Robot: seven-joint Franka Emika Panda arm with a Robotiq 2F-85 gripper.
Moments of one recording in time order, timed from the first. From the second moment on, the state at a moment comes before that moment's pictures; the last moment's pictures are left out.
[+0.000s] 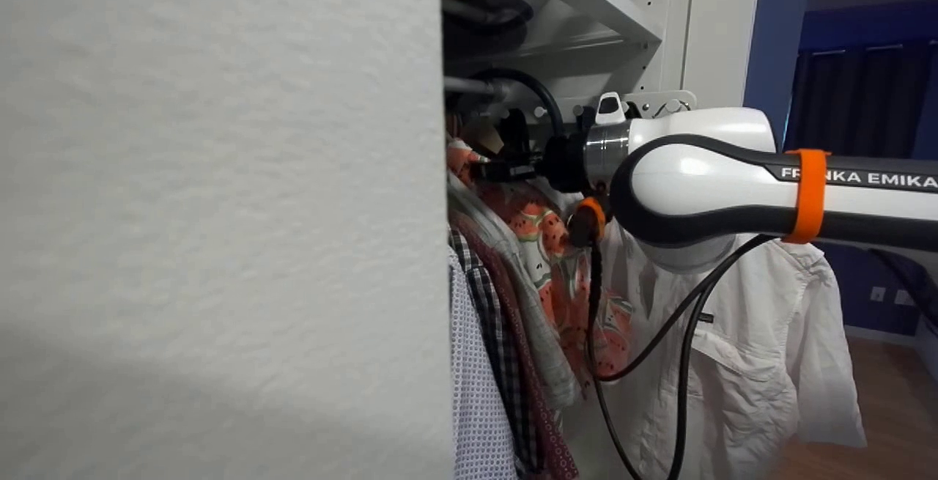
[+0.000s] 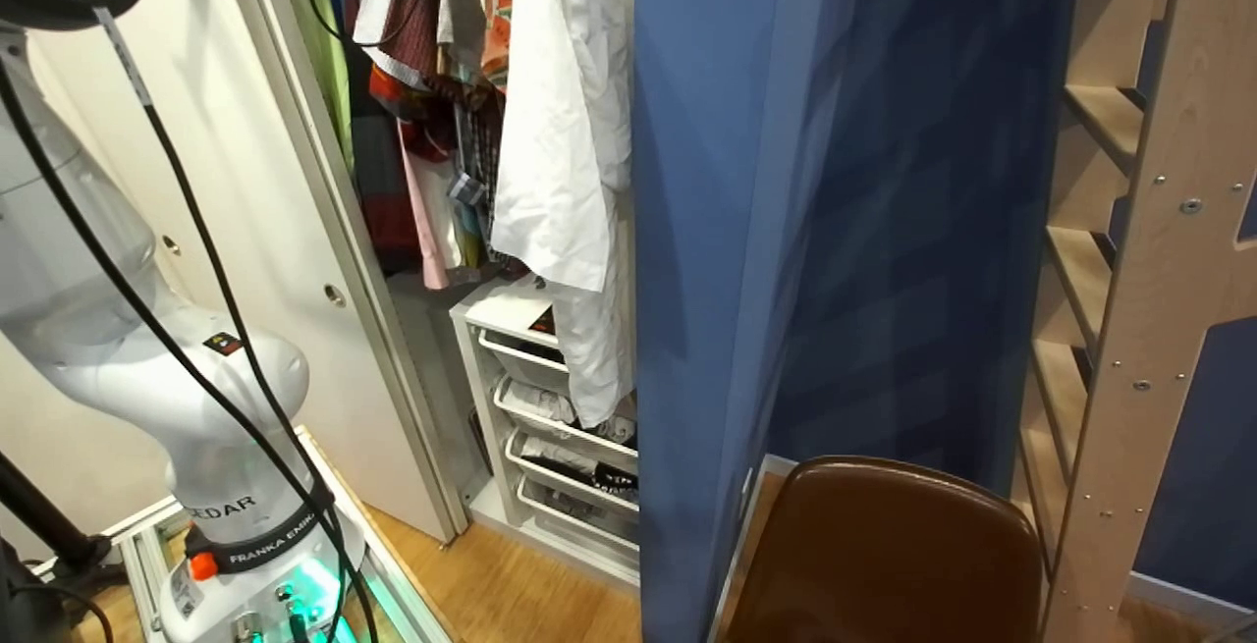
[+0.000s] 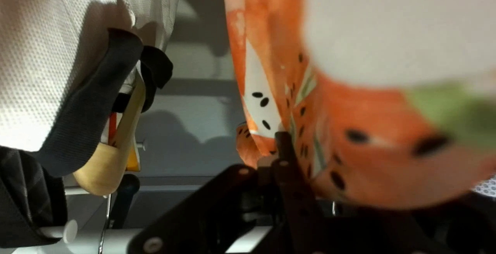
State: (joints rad) arm 0.42 -0.16 -0.09 -1.75 0.51 3.05 -0.58
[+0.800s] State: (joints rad) arm 0.46 -0.20 -0.16 -1.75 0.55 2.96 -0.73
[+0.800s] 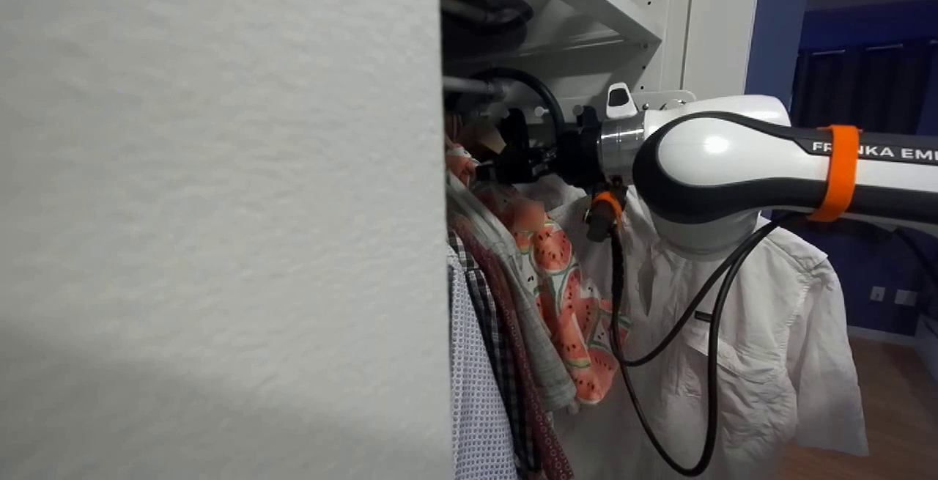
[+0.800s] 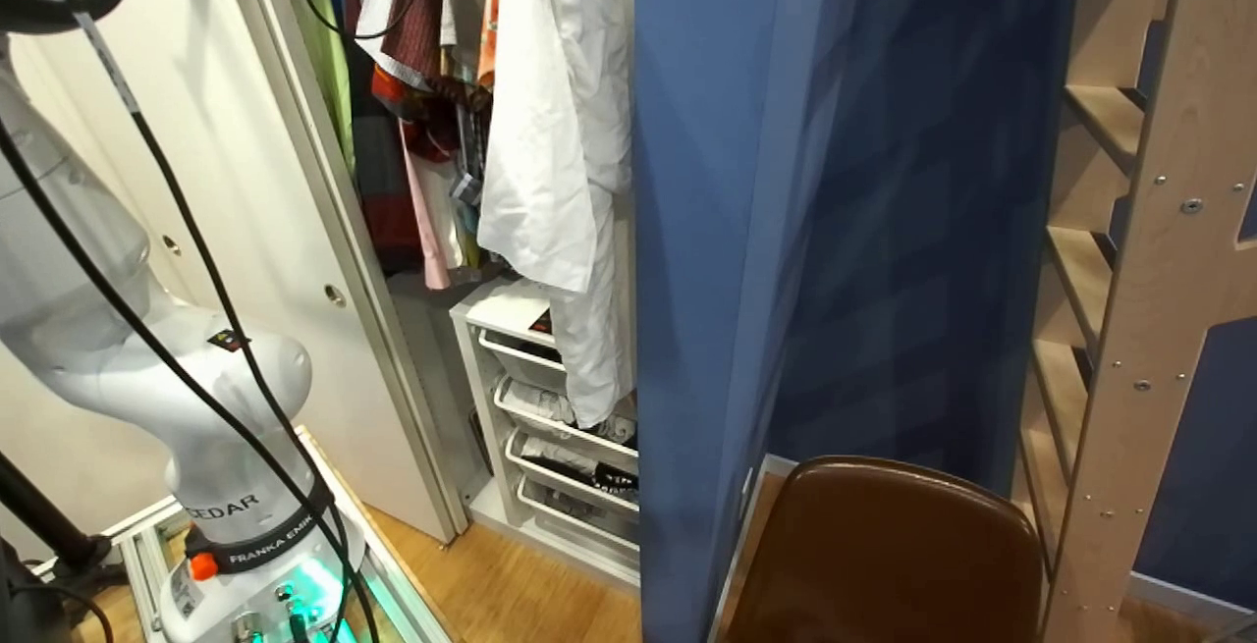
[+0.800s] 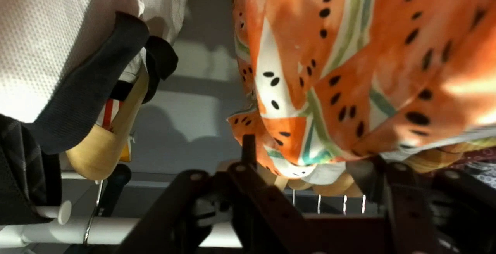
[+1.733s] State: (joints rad) arm 0.39 -0.15 -0.13 -1.72 0.30 2.84 -0.60
